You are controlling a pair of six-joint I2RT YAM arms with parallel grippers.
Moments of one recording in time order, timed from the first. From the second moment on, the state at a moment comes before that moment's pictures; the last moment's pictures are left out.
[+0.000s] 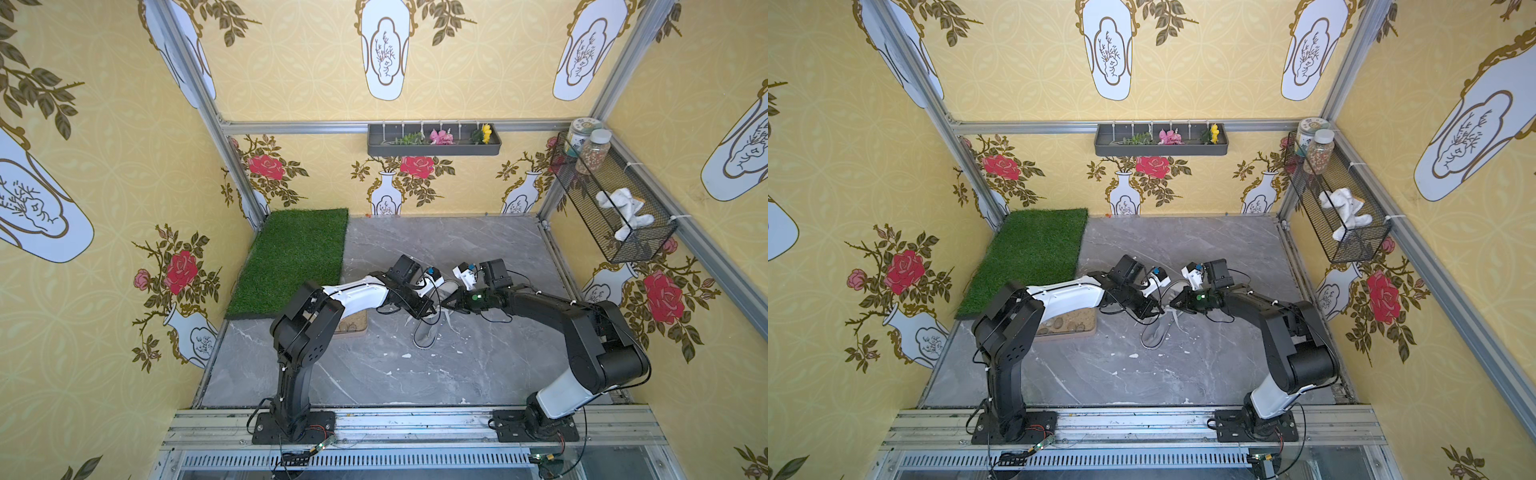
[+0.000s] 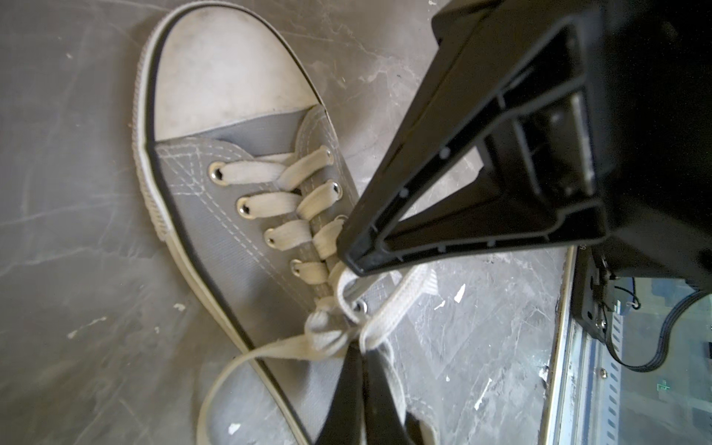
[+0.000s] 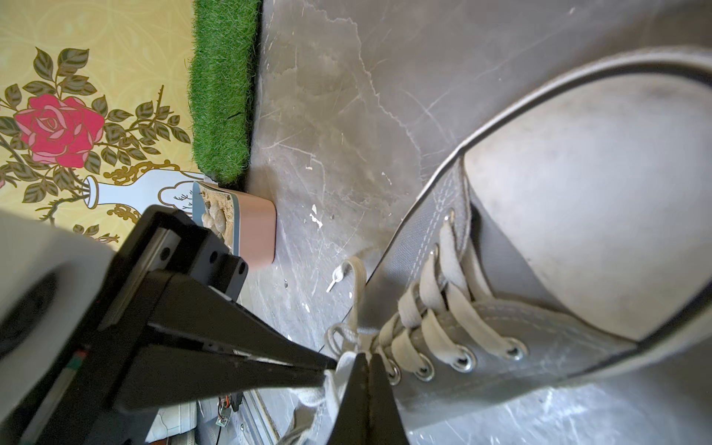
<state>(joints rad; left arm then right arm) -0.73 1.95 1.27 -0.32 0.58 -0.02 0.23 1.60 0.79 -0.15 -0.76 0.39</state>
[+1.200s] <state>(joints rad) -0.71 1.94 1.30 -0.32 0.57 -0.13 0.23 1.54 0.73 -0.06 -0.75 0.41</state>
